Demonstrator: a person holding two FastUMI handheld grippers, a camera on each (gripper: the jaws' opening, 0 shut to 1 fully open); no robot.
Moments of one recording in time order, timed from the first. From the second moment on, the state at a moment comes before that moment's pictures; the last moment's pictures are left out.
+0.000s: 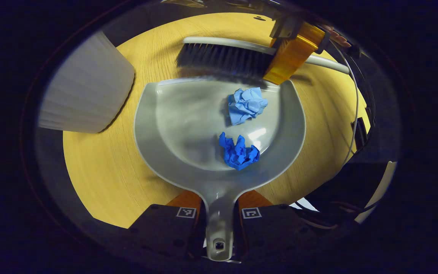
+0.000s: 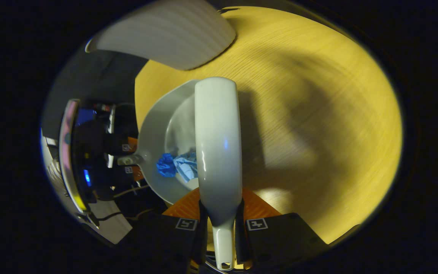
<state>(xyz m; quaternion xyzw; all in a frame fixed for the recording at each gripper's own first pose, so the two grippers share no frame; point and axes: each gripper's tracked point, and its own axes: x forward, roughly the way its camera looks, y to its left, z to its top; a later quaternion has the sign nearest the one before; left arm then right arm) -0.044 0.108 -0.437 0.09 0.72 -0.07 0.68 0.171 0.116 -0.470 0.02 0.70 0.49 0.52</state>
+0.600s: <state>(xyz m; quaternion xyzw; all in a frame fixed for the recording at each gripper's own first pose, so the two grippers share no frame) 0.007 0.102 -0.289 0.04 0.56 -0.06 0.82 0.231 0.058 -0.374 0.47 0.49 0.42 0.60</state>
